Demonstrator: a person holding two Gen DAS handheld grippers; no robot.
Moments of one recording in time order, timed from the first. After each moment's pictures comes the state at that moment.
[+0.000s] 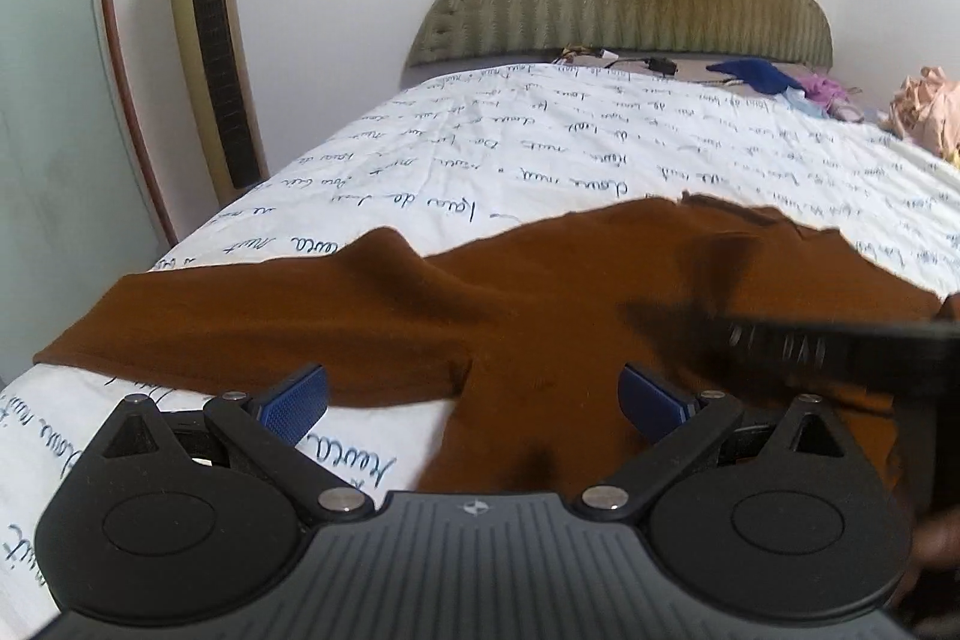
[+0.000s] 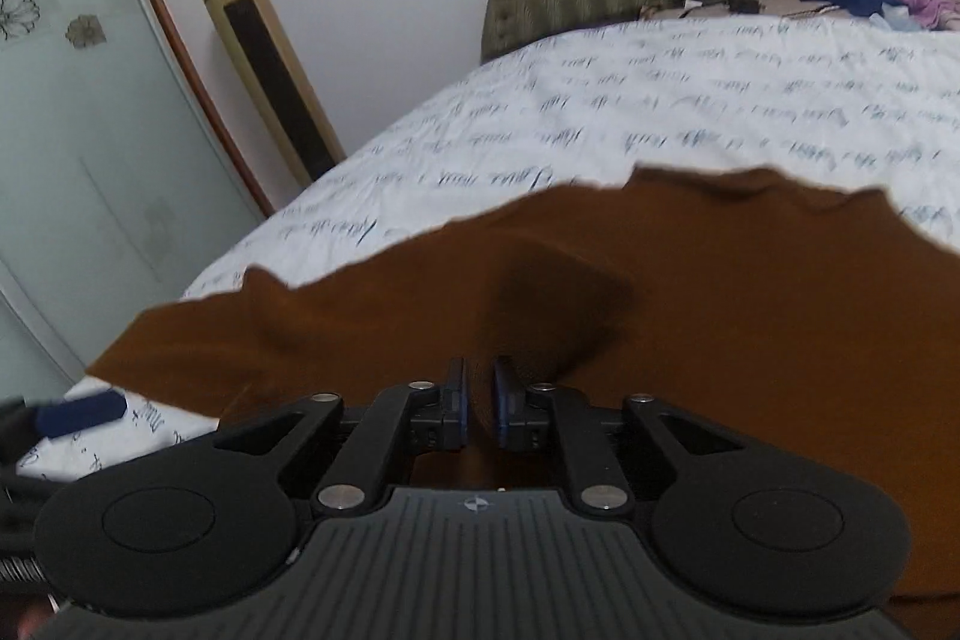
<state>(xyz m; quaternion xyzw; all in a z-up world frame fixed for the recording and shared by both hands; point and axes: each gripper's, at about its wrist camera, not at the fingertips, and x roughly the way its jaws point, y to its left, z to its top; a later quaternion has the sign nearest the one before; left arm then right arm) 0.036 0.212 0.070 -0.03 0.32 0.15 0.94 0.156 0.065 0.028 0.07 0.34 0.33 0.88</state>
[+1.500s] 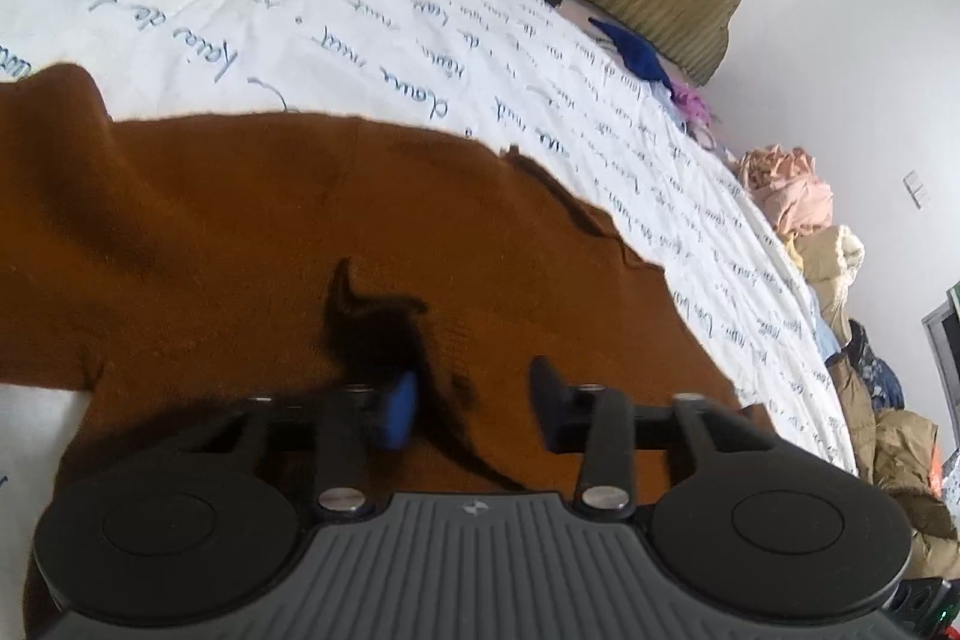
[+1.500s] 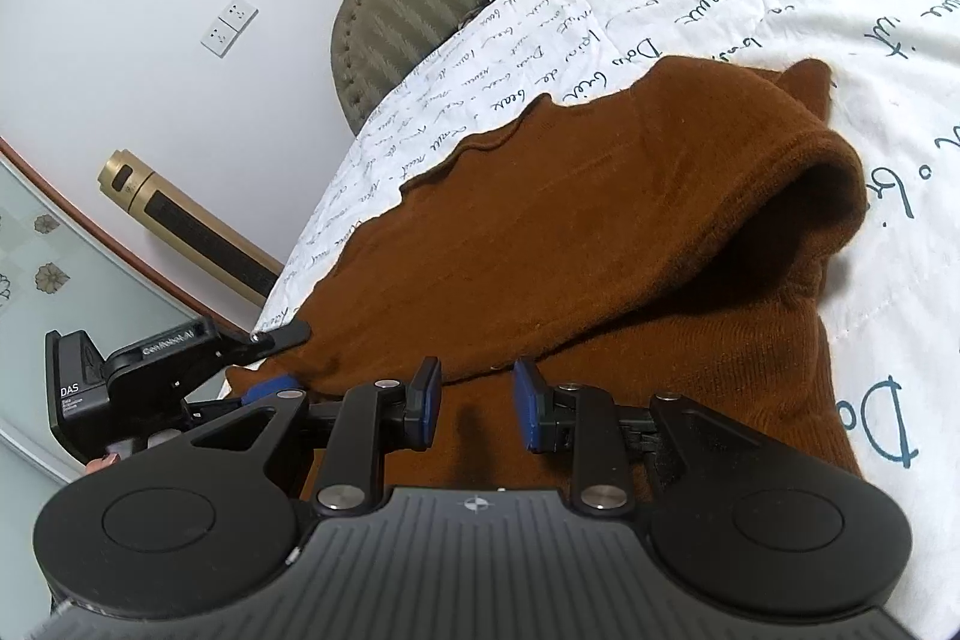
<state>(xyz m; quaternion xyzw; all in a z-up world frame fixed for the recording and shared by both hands) 0.138 0.219 0.035 -0.30 0.41 -0.04 0.86 0.105 -0.132 0.006 0.31 0.36 0.24 0.85</state>
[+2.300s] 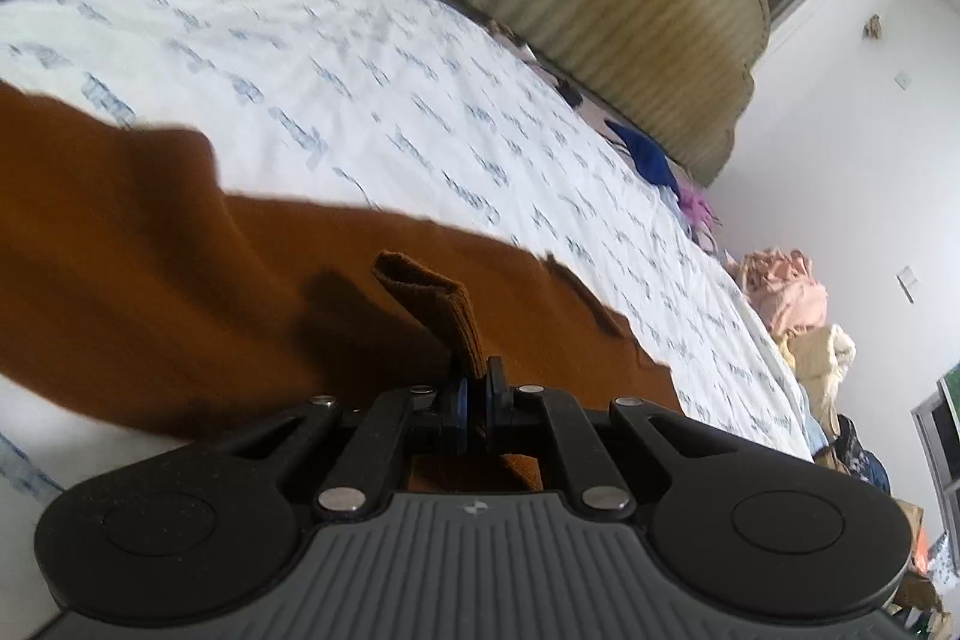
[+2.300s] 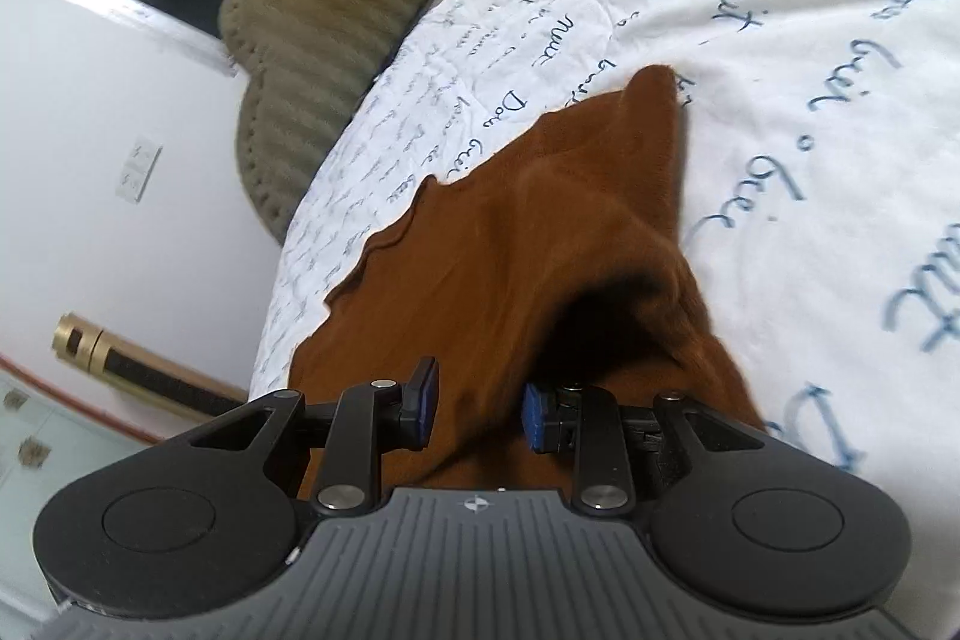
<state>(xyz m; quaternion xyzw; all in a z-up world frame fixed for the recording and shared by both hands) 0.108 0.264 0.043 -0.34 0.32 0.00 0.89 0.116 -0.149 -0.009 0.43 0.34 0.12 0.83</state>
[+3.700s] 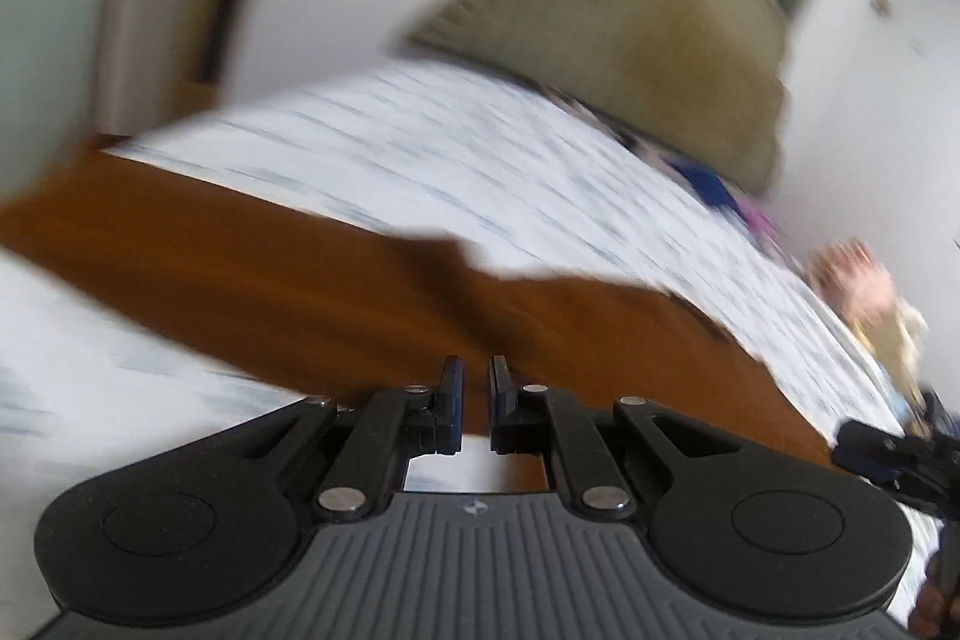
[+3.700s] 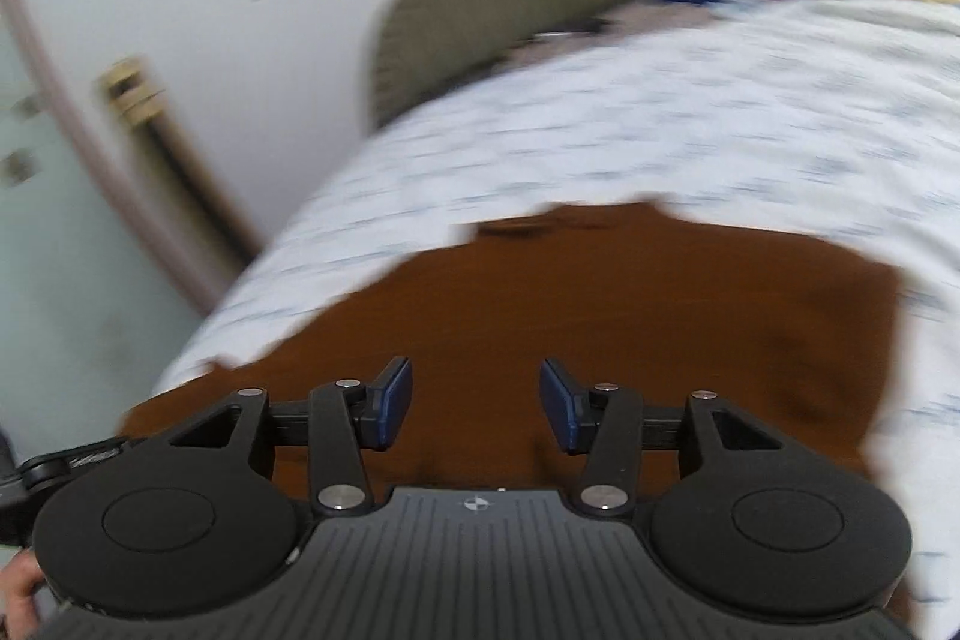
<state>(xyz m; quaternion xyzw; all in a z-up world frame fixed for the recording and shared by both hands) 0.013 0.335 0.061 -0.25 0.28 0.09 0.92 0.117 -0.040 0.074 0.15 0.33 0.26 0.90</state>
